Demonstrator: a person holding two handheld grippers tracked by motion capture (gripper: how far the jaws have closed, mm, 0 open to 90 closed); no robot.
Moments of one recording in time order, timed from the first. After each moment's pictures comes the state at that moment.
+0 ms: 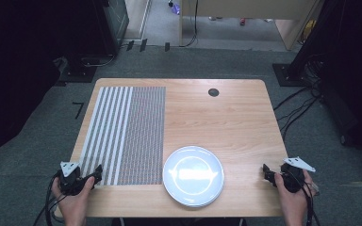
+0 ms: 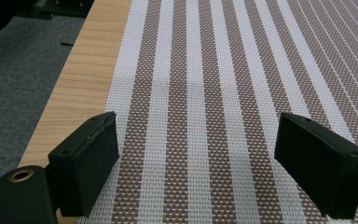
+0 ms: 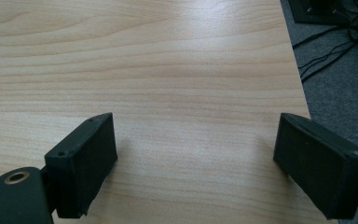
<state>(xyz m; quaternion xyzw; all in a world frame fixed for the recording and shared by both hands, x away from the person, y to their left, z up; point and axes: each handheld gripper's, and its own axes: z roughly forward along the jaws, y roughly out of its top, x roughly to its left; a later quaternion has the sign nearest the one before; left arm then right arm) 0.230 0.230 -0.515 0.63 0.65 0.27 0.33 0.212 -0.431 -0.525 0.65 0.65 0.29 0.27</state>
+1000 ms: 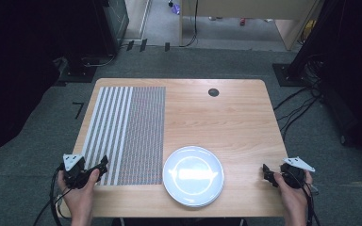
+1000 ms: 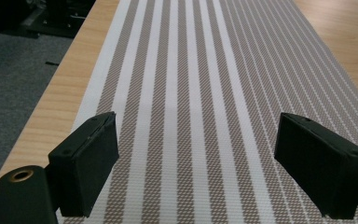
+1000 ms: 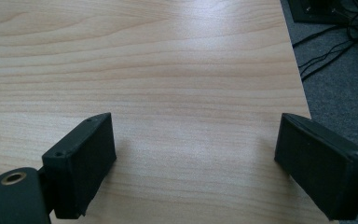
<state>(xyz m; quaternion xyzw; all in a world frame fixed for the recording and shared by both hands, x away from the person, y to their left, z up) 0.239 0.199 -0.479 0.61 0.64 0.27 0.38 0.212 -0.430 -0.526 0.65 0.65 0.29 0.27</state>
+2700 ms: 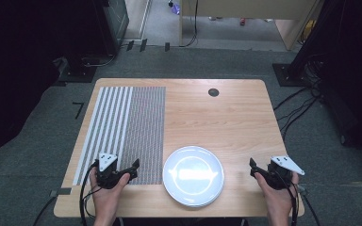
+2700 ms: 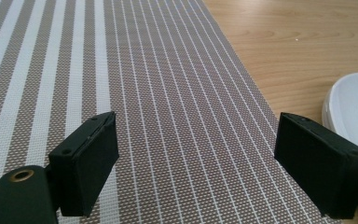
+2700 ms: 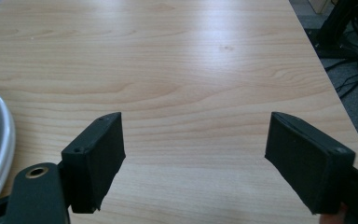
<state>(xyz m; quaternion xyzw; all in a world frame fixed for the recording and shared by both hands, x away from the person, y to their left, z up) 0.235 0.121 -0.483 0.69 0.55 0.22 0.42 0.205 -0.368 -0.487 0.64 0.62 0.35 0.30</state>
